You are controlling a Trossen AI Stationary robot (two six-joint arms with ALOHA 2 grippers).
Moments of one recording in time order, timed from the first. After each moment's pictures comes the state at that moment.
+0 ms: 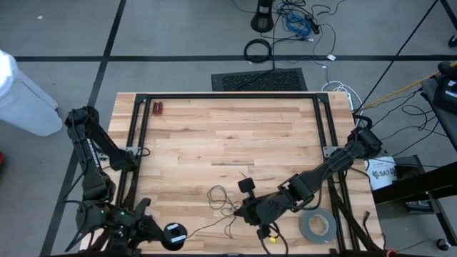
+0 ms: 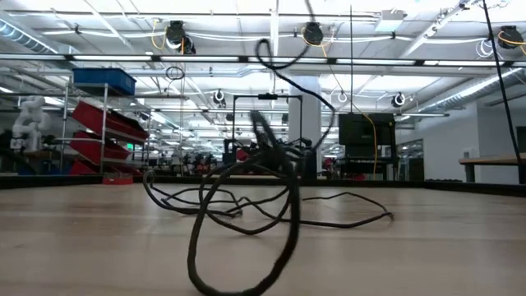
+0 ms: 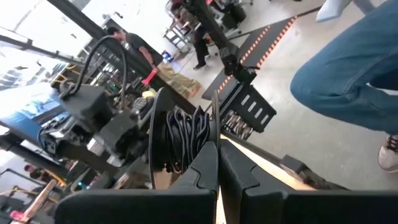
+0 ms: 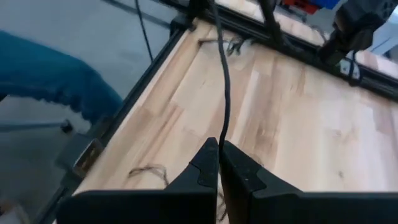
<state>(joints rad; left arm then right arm) -1.16 1.24 0.96 0.16 -0.76 0.70 0.56 1.72 1.48 -0.40 0.29 -0.01</state>
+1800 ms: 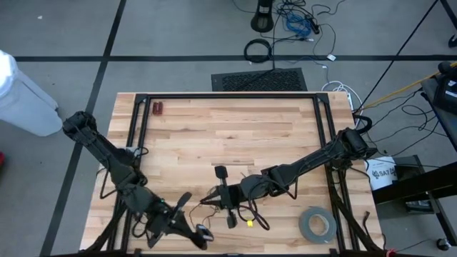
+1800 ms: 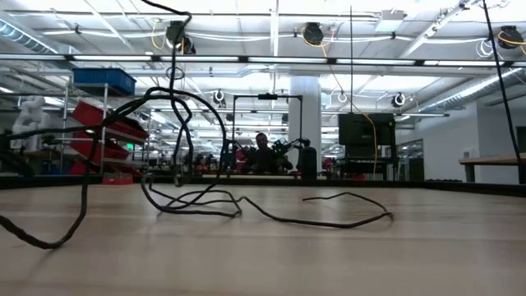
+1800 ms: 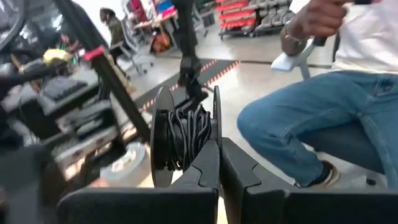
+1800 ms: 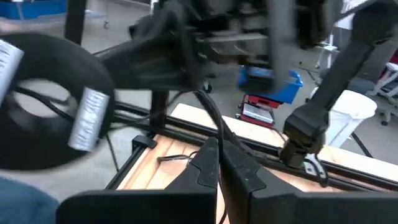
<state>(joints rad) -0.75 1.31 0.96 0.22 -0.11 0.34 0.40 1.85 1.48 0.22 0.20 -0.12</state>
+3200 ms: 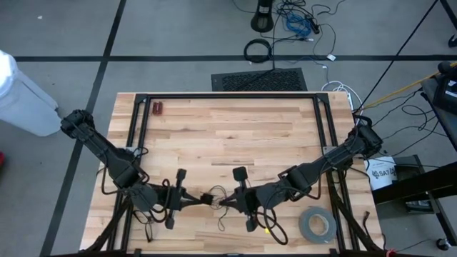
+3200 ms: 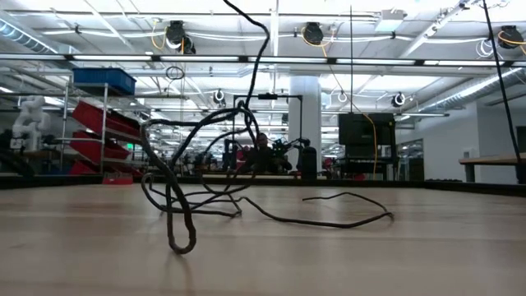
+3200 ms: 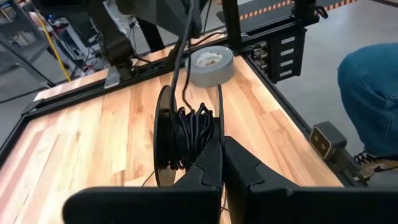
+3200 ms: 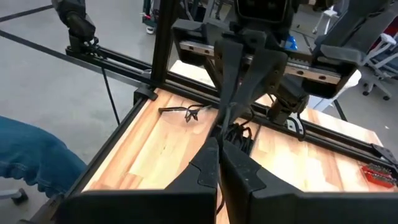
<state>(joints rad) -0.72 1.26 0.96 -0.13 -0.53 0.00 0.50 1.69 1.48 -0.15 0.35 -0.11</state>
